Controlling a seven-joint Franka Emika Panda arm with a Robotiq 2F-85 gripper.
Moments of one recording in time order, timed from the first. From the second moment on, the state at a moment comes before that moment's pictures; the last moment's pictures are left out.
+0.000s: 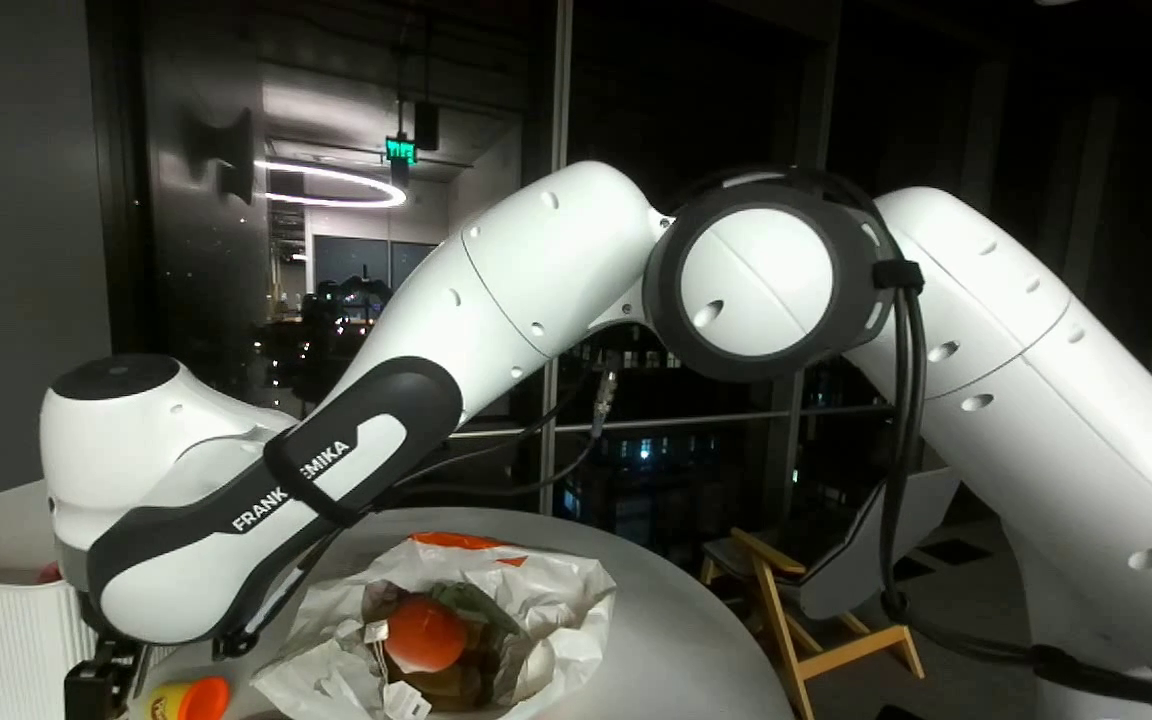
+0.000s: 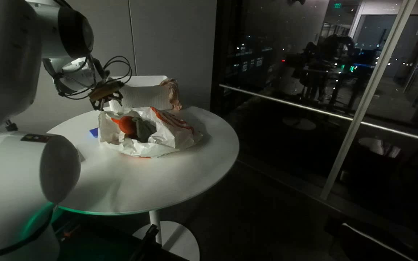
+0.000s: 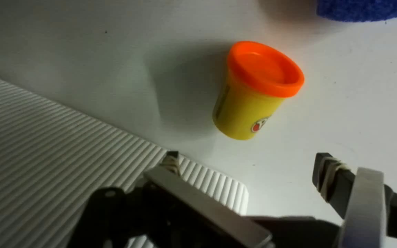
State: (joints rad) arm 0.63 0.78 0.07 -1.40 -0.49 2.46 -0.03
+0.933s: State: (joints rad) arm 0.58 0.81 0.09 -1.37 -0.42 2.35 -0.01
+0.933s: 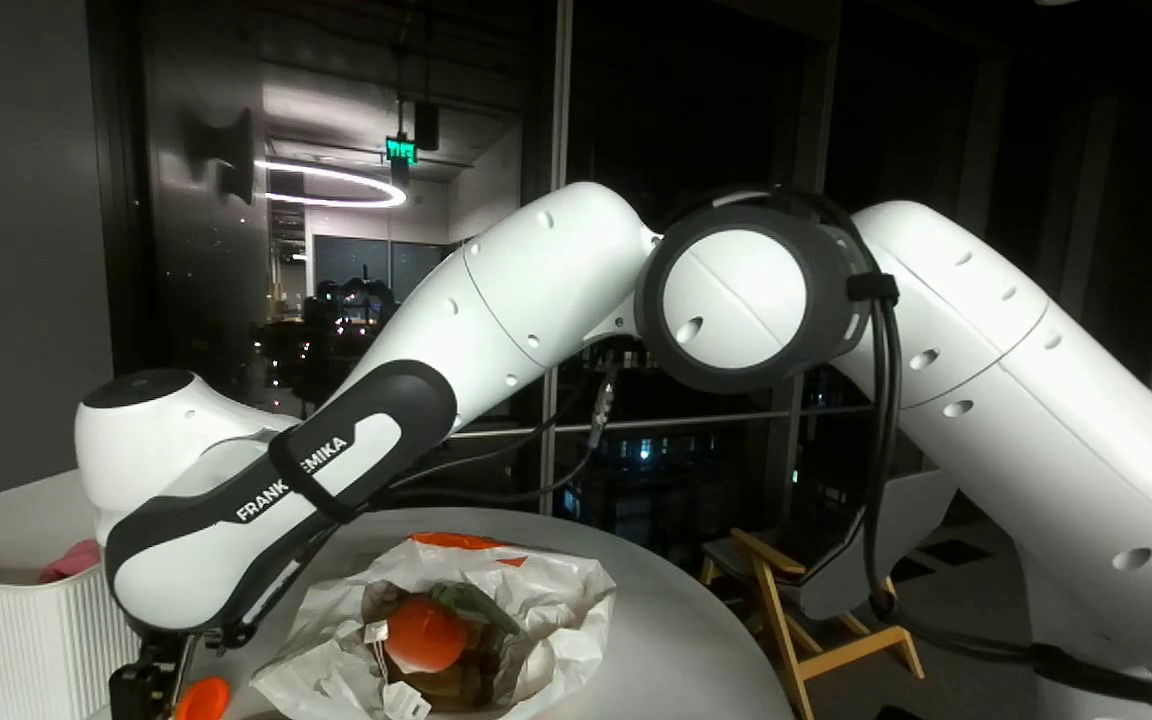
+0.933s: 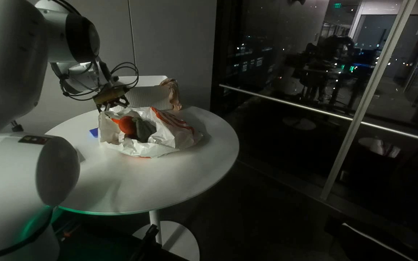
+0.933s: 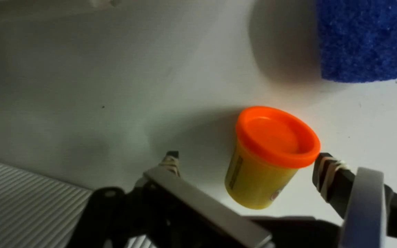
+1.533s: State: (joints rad) arm 0.54 0.83 0.14 -1.37 -0.40 2.35 -0.07
